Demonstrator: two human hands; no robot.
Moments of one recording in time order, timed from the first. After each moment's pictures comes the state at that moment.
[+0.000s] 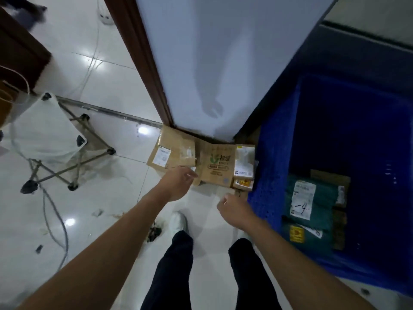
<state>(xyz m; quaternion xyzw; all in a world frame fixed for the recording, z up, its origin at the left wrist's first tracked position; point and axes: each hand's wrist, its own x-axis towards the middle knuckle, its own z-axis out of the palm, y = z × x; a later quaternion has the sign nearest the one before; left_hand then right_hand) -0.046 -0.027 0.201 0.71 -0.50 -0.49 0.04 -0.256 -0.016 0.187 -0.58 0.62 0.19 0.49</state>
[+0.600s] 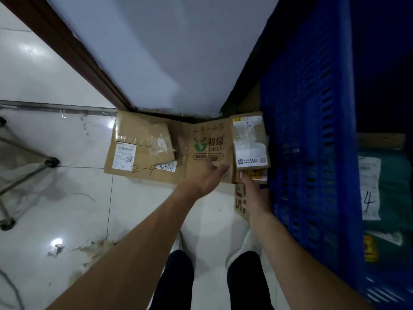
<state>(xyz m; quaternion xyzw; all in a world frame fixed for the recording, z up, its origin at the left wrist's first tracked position) -0.139 -0.095 -0.036 0.65 -0.45 -0.61 0.05 -0.283 -0.048 -0.051 -0.04 0.85 -0.19 0.50</state>
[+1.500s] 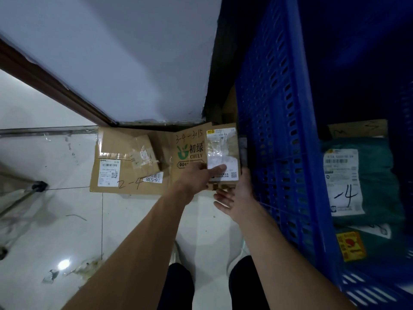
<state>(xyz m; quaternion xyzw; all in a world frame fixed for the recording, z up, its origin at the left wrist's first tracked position) -0.177 -0.113 -0.054 0.63 -0.31 -0.70 0.11 -0.298 -0.075 -0.046 0.15 0.73 -0.27 0.62</state>
